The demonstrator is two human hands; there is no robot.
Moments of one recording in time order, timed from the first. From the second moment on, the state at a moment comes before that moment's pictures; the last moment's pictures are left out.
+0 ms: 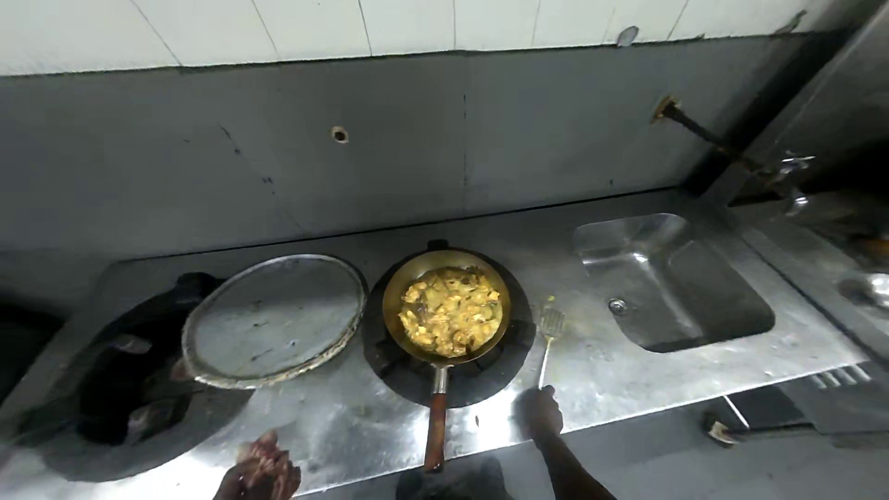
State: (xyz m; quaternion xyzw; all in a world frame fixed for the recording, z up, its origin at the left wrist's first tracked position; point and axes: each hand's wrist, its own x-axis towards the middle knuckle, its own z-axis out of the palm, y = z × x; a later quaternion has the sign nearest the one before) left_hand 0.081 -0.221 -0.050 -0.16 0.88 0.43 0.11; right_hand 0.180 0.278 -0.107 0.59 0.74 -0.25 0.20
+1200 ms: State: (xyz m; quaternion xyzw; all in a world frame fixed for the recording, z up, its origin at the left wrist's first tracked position) left_hand 0.102 -0.052 -0.046 0.03 0.70 0.54 0.47; right_hand 0.268 0.284 -0.001 0.39 0.62 -0.66 -0.16
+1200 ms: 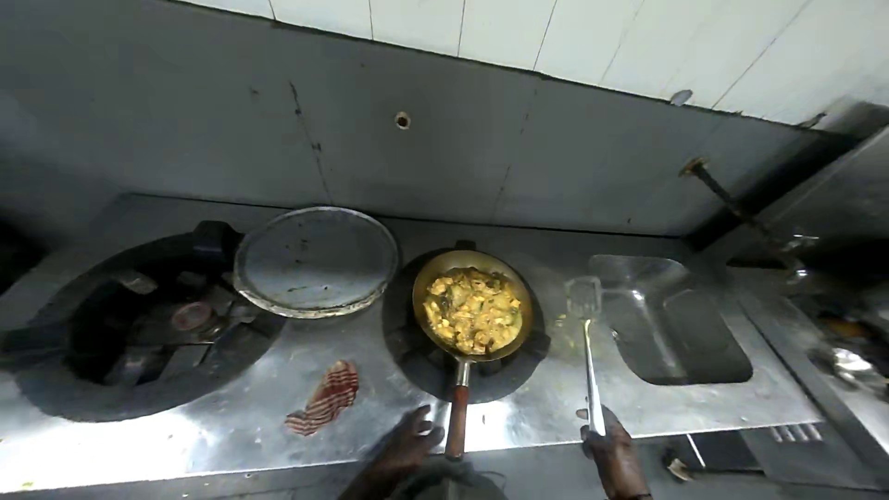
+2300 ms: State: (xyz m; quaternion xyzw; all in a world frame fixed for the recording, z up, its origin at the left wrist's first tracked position) left_hand 0.067 -0.074 -0.065 0.03 0.60 0.59 0.54; right_hand 0.080 0.222 0.112 0.24 0.93 0.00 0.29
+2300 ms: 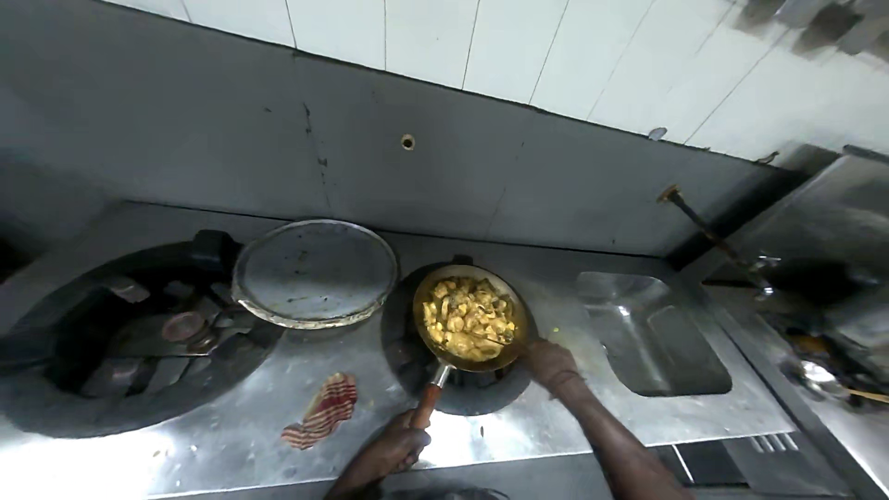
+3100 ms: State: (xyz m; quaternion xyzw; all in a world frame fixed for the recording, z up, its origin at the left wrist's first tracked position) left_hand 0.085 -0.047 -0.070 0.01 0.74 0.49 0.45; right_hand 0.121 0.371 0.081 0.43 0.84 -0.31 0.13
